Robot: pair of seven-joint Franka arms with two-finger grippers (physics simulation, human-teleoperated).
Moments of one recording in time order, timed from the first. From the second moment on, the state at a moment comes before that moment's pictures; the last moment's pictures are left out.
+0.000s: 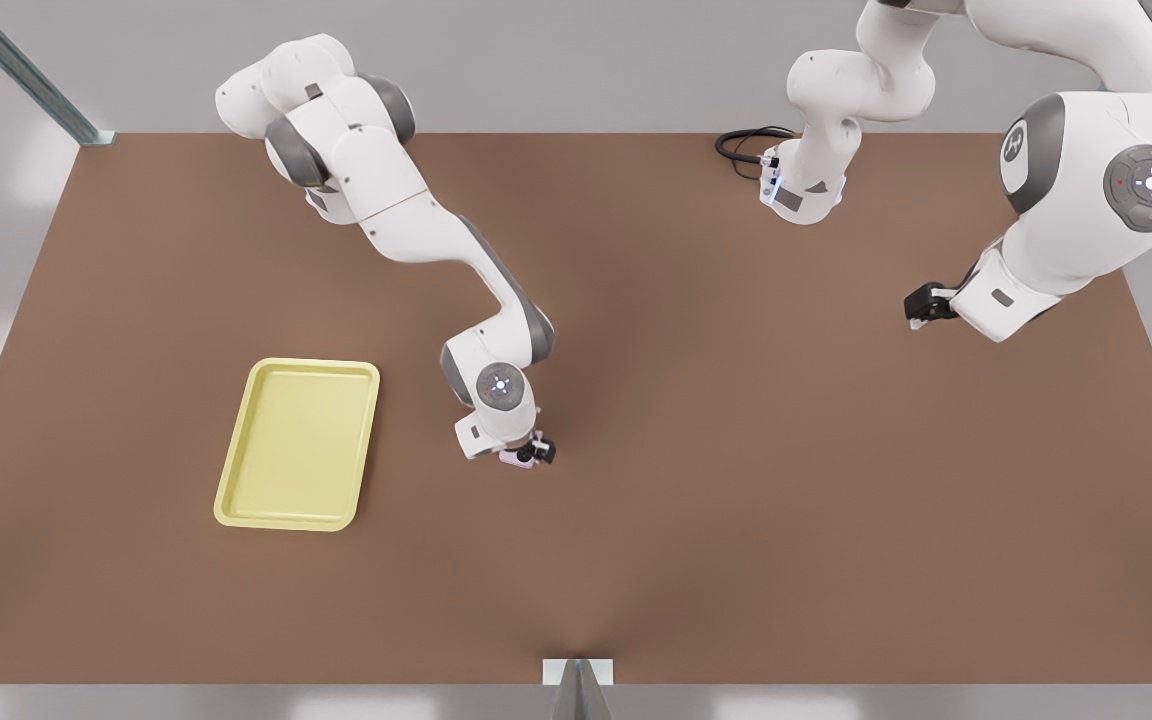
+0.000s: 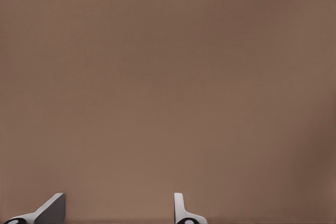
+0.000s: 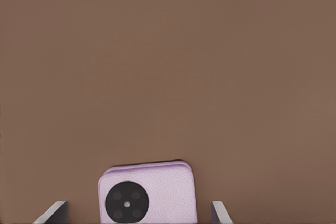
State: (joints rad) left arm -0.16 0.09 0.07 -1.45 0.06 1.42 -0.03; right arm 0.69 0.89 -0.11 -1.37 0.08 2.27 0.96
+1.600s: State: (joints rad) left arm -0.16 0.12 0.08 -1.45 0.05 1.43 0.02; right arm 0.73 0.88 -0.10 -1.48 0.07 2.37 0.99
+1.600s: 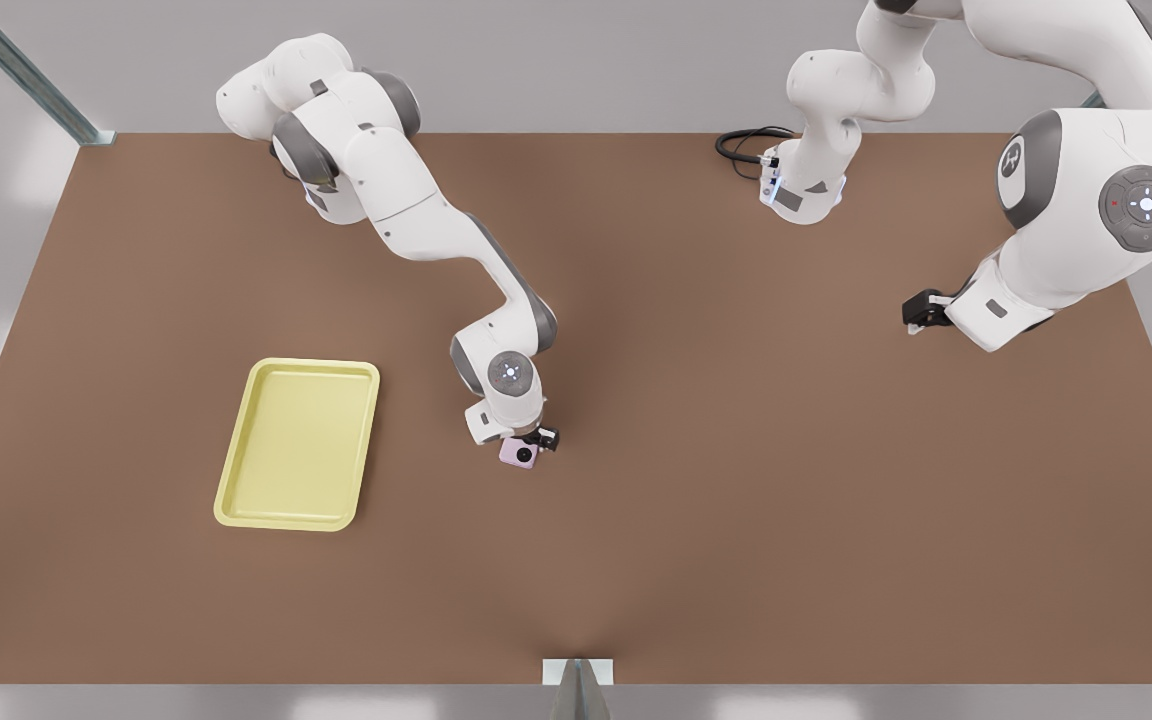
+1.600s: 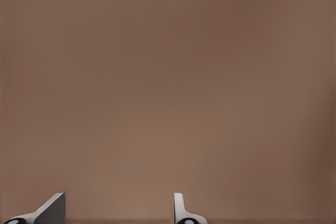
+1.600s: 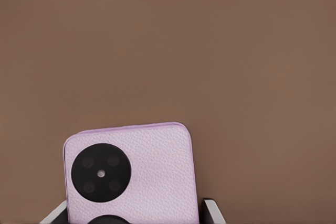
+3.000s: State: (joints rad) left arm -0.16 0.11 0.08 -1.45 0.04 1.42 0.02; right arm 0.64 0.73 -0.10 -1.59 0.07 2.32 0.91
